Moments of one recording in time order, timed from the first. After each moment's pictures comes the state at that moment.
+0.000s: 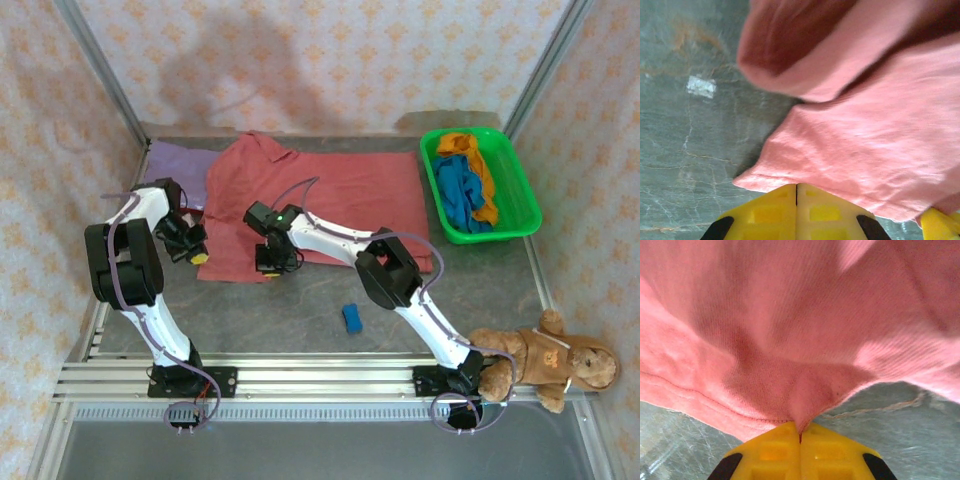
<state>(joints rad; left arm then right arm) 0.25 1.84 1.30 -1.13 0.24 -0.31 0.94 2.41 2.07 -0.97 -0.24 0.83</state>
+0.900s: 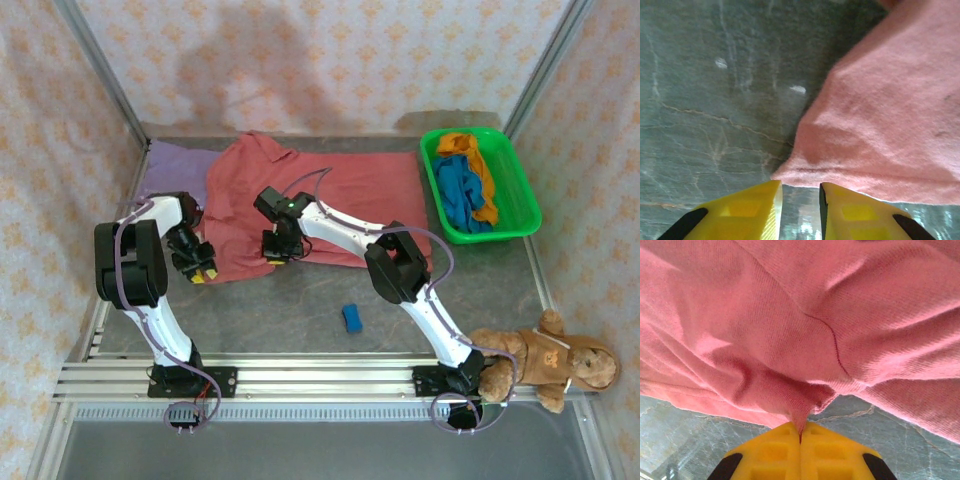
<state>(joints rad) 0.18 1.84 1.16 -1.15 0.13 -0.31 0.88 2.38 2.07 -0.97 -0.28 0.83</state>
